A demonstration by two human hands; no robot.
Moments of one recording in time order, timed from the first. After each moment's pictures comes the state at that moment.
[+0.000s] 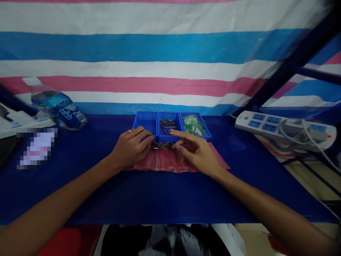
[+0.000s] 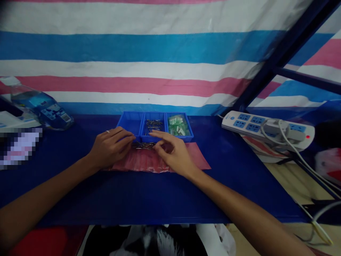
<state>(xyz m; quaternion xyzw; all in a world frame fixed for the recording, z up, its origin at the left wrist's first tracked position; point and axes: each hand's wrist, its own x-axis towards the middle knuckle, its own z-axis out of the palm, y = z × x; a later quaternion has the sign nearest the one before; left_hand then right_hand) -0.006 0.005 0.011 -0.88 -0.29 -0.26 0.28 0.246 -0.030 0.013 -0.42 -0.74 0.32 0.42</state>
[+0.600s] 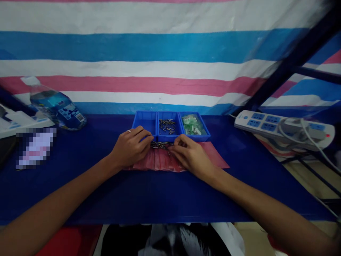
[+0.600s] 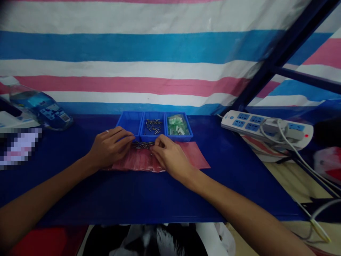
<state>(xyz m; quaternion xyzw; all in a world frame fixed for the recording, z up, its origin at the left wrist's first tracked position) -0.006 0.004 0.011 -0.88 -0.29 -0.25 0.27 0.246 -0.031 -0.003 -0.41 -0.87 0.08 0.28</state>
